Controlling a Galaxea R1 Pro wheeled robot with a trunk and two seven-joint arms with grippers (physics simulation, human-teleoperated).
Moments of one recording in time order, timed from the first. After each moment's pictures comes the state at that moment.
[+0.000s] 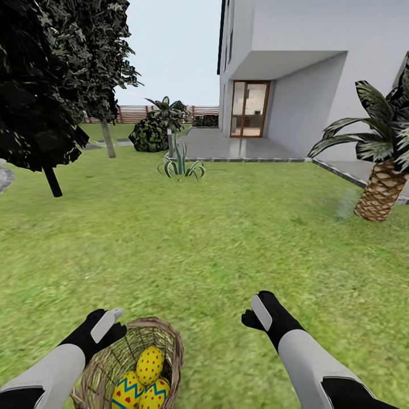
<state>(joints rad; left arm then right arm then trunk) -0.74 0.11 0.03 -0.36 0.60 0.55 0.49 -0.78 0.14 -0.08 -0.47 -0.30 0.76 -0.48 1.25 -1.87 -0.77</state>
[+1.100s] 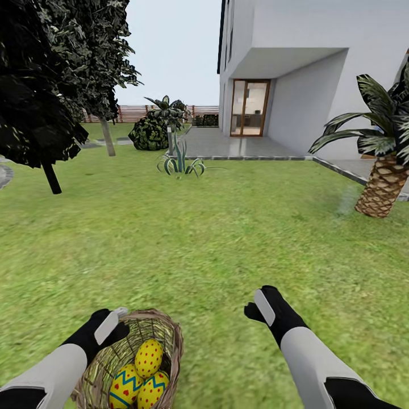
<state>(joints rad) -0.74 0.11 -0.06 -0.36 0.60 0.55 0.45 -0.78 0.13 -0.09 -0.53 -0.30 0.76 -0.48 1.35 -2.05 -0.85</state>
